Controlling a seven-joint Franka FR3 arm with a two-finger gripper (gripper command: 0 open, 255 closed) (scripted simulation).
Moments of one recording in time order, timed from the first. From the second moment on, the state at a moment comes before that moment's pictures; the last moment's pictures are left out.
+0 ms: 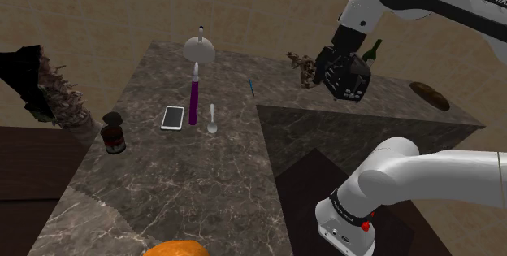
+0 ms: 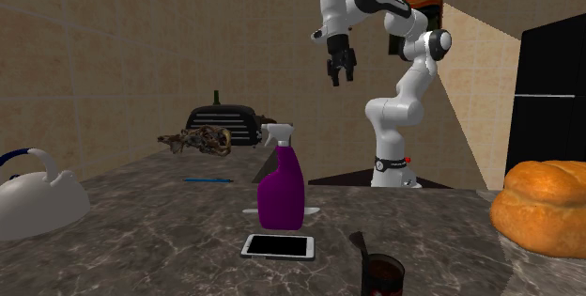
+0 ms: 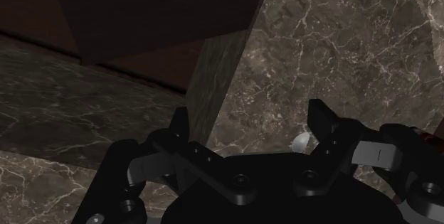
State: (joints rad) arm 0.01 -0.83 -0.07 -2.35 0.12 1.46 0.11
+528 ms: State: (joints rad) arm 0.01 -0.70 -0.01 -2.40 0.17 1.65 0.20
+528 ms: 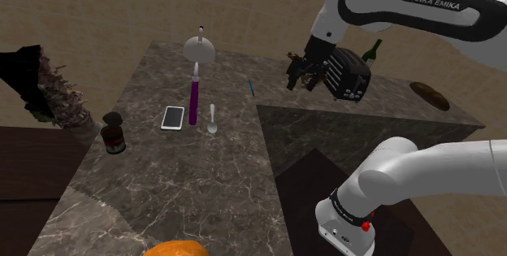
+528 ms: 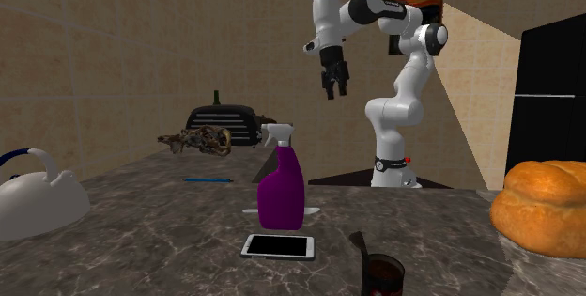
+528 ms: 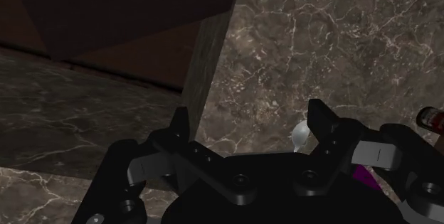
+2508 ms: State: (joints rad) arm 0.06 0.37 0.13 -1.92 0.21 2.27 0.61
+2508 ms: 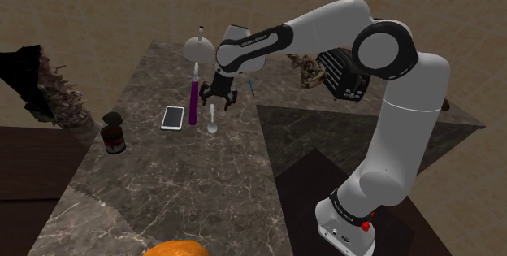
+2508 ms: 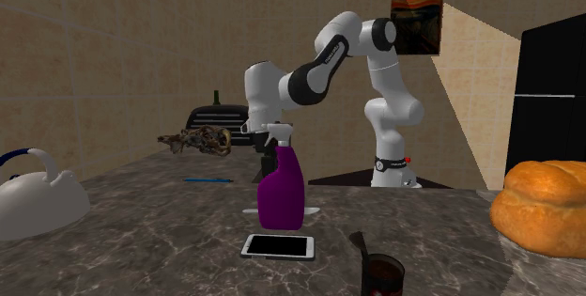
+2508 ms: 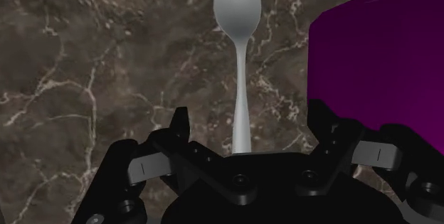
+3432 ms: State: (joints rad) arm 0.07 0.43 0.13 -1.93 0.21 2.34 0.61
